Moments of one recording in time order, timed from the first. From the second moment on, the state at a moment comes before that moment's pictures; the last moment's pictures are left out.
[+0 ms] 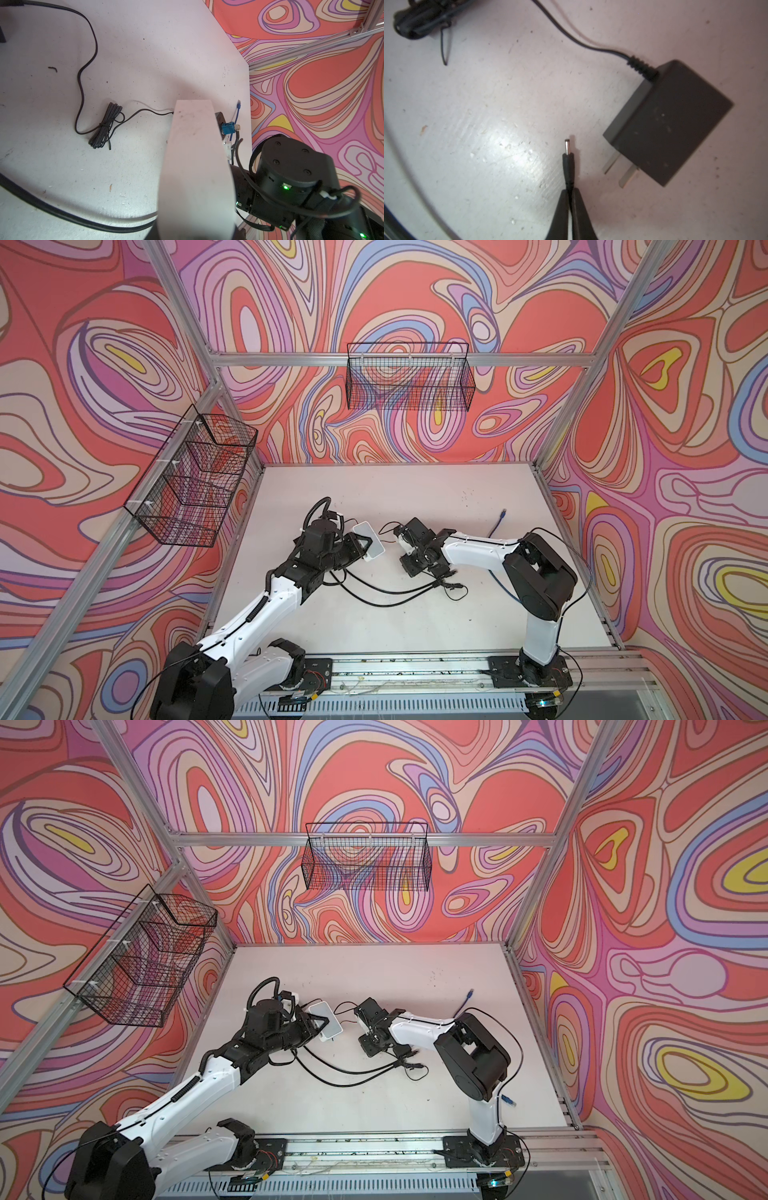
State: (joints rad) left arm -0.41 1.08 0.65 -0.12 0.31 -0.95; right arm 0.75 1.90 1.18 -0.45 -0.03 0.16
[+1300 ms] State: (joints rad) left arm -0.40 1.11 0.64 -0.11 0.35 -0.95; right arm 0.81 1.36 0.74 -0.52 0.06 0.49
